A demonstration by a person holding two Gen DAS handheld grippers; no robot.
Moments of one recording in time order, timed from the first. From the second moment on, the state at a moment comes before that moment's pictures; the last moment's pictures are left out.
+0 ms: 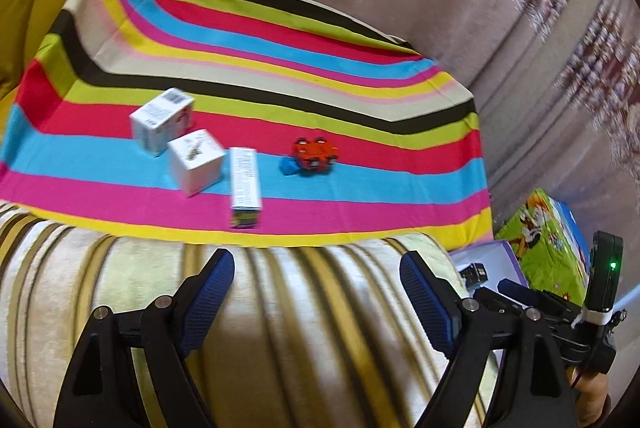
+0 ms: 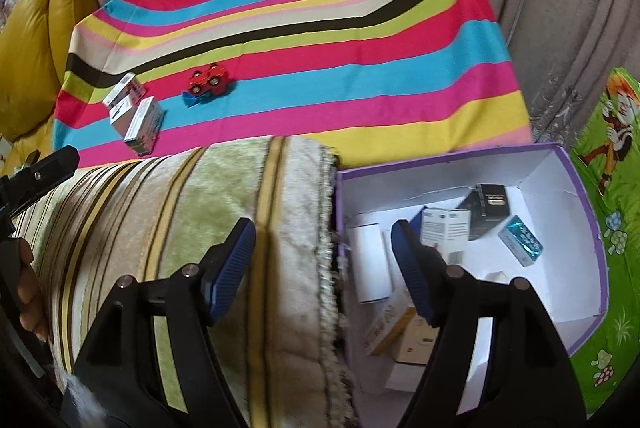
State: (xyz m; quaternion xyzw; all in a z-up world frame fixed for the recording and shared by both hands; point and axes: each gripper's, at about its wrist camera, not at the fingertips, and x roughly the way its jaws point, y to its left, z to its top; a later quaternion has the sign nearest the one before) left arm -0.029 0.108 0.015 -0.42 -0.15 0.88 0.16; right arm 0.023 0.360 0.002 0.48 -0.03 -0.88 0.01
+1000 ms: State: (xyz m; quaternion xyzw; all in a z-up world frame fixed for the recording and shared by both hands) left arm -0.077 0.023 -0.009 -0.46 -0.13 0.87 0.11; right arm -0.047 0.279 -0.016 0.49 0.03 -0.87 0.04
